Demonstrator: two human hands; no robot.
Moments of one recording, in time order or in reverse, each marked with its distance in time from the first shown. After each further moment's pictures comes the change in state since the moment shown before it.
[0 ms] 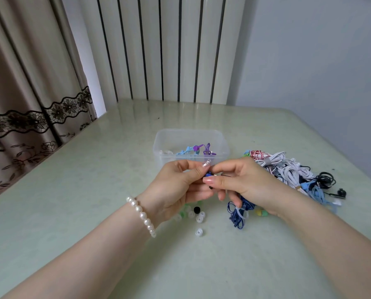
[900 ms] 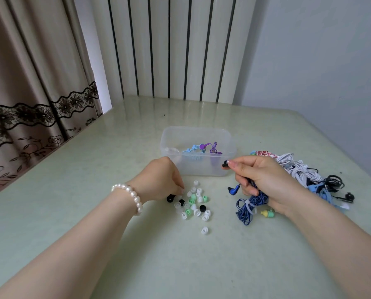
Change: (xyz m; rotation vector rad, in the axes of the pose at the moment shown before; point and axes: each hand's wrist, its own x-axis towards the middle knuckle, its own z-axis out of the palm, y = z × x) left_hand 0.015 0.005 -0.050 1.302 0.188 0.057; right_hand 0.009 0.016 -0.011 0.210 0.220 0.104
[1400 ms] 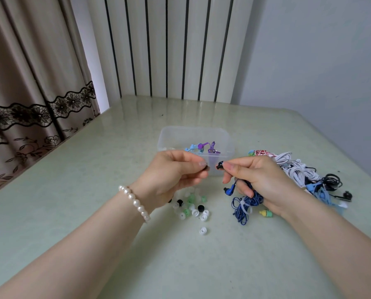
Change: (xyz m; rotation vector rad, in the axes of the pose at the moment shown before) left_hand -0.014 0.034 0.001 -1.238 -0.041 -0.096; right_hand -0.009 -0.005 0.006 -0.059 -0.038 -0.080
